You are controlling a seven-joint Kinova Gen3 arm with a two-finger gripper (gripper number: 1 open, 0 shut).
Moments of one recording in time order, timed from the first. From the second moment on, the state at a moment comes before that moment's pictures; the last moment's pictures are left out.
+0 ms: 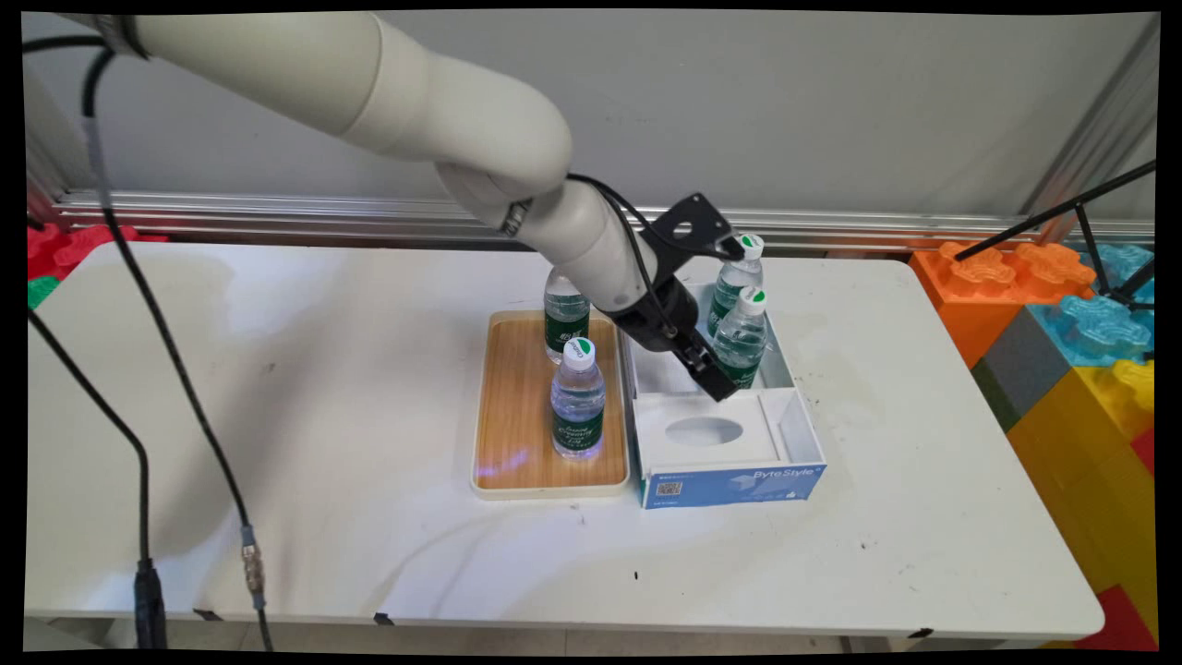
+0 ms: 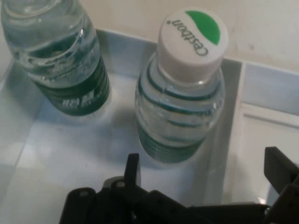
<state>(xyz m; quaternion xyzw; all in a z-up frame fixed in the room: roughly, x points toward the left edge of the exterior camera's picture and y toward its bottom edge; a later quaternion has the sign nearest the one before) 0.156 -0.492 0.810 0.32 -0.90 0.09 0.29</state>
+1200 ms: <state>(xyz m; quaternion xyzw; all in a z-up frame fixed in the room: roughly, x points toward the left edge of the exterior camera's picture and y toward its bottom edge) 0.136 -0.506 0.780 0.31 -0.88 0.14 0.34</state>
